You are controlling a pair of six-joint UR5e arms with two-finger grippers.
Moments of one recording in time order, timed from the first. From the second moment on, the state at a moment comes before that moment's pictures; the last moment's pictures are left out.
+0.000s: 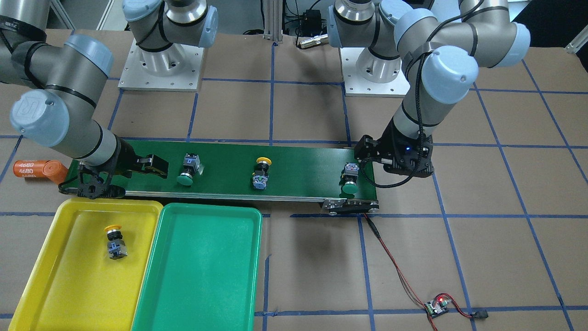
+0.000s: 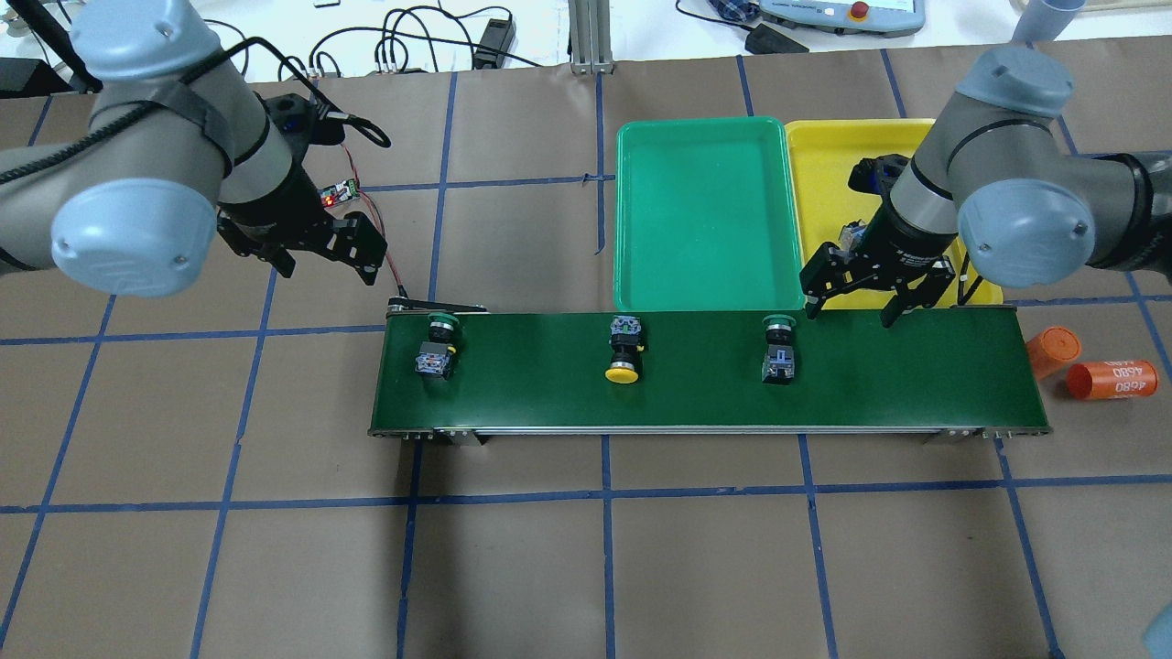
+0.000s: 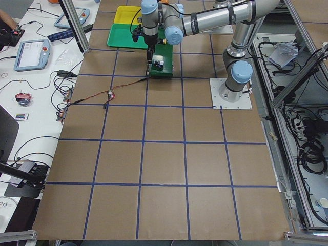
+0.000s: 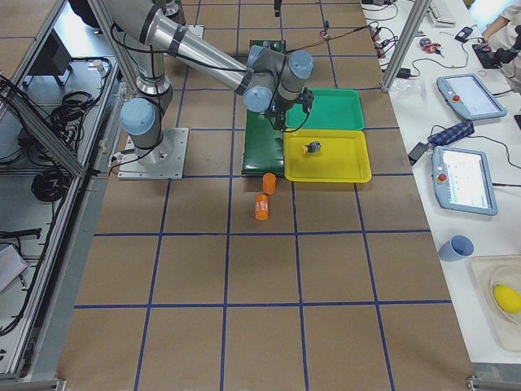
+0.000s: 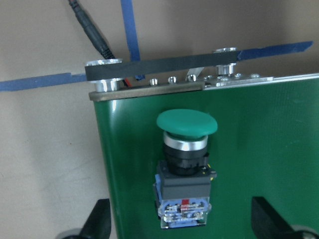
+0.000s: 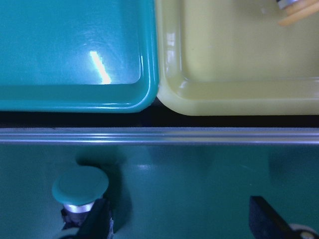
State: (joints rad) left arm -1.49 -1.64 -1.74 -1.37 1.60 0.22; right arm 1.39 -1.36 1.88 -1.88 -1.43 -0.12
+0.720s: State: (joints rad) left arm -1.48 -1.44 -1.62 -1.68 1.61 0.13; right arm 1.39 -1.36 1.89 -1.87 -1.43 -0.11
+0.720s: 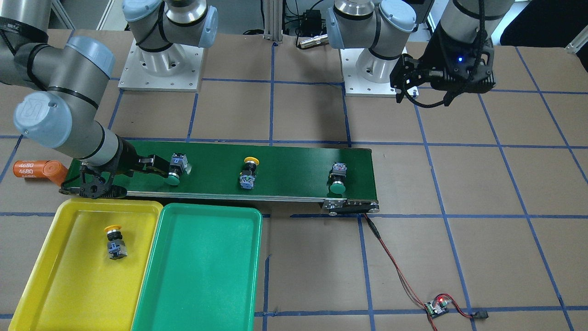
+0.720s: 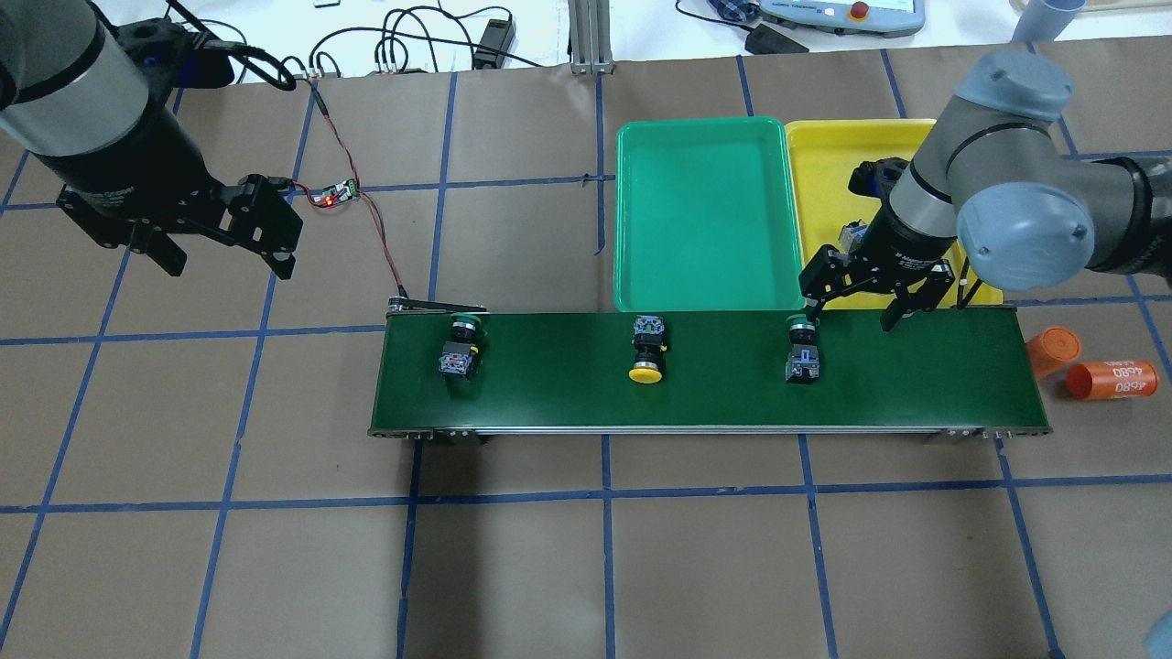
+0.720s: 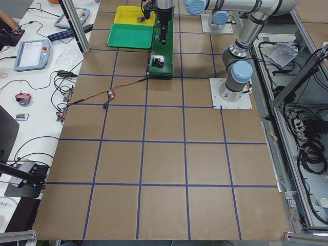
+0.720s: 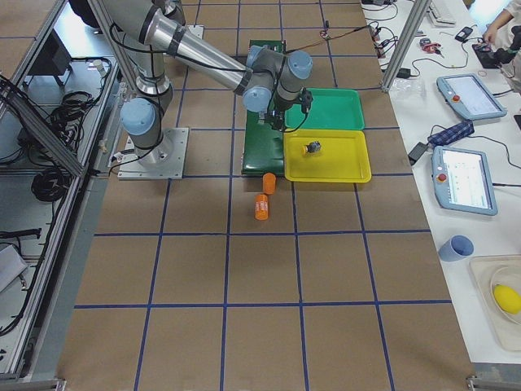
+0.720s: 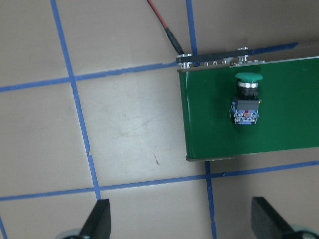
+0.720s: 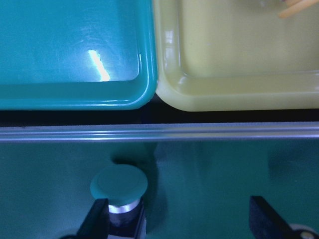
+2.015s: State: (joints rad) left arm -1.48 -1.42 -1.64 -1.69 1.61 0.12; right arm 1.39 -1.36 1.92 -1.87 -1.44 -0.12
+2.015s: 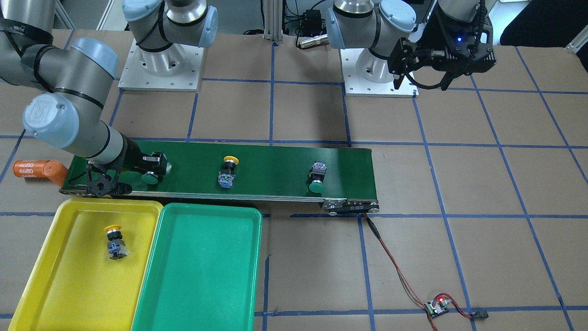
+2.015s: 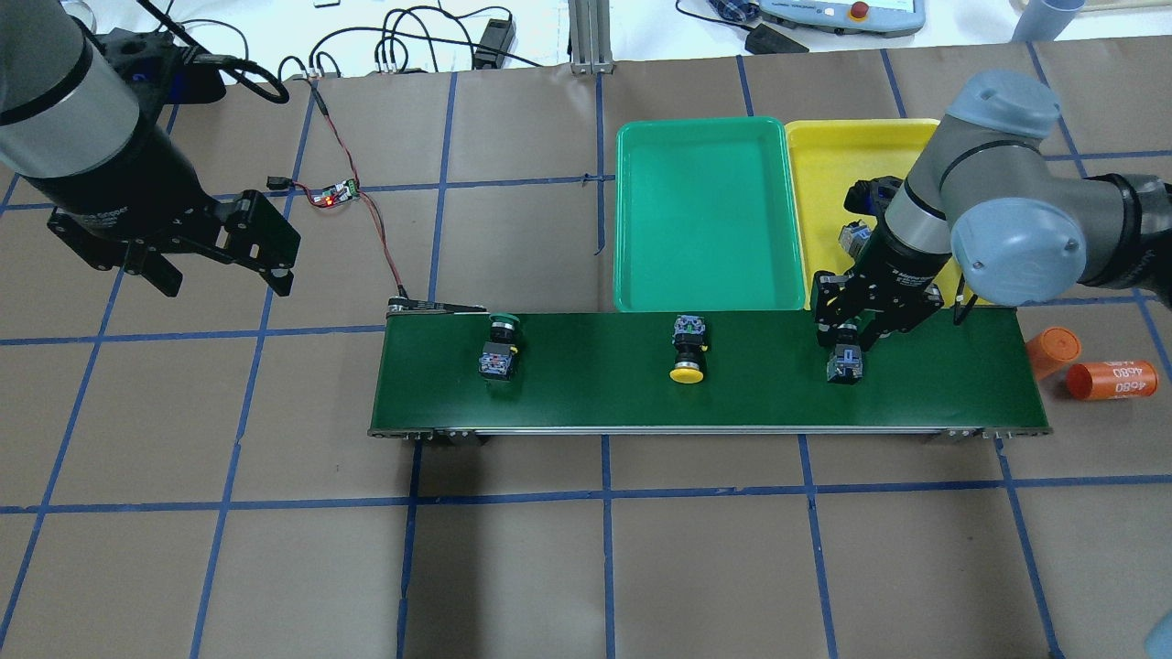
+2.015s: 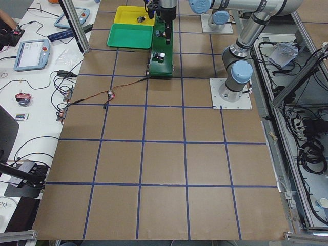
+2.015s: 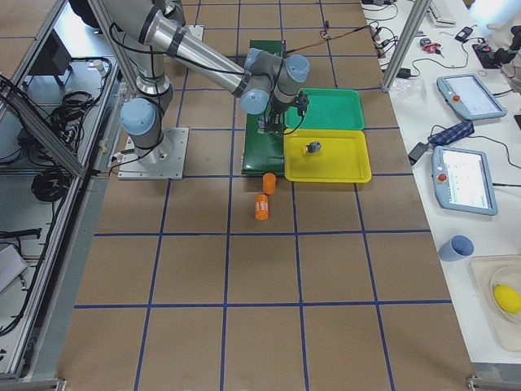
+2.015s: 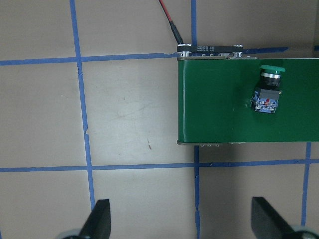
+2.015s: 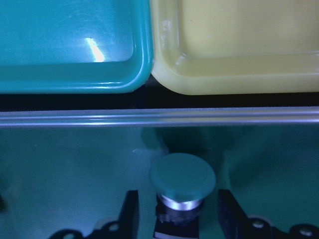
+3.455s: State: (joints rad) left arm -1.48 -1.39 -1.67 -1.68 1.58 0.12; right arm 1.56 -1.05 1.44 -1.90 -1.28 0.09
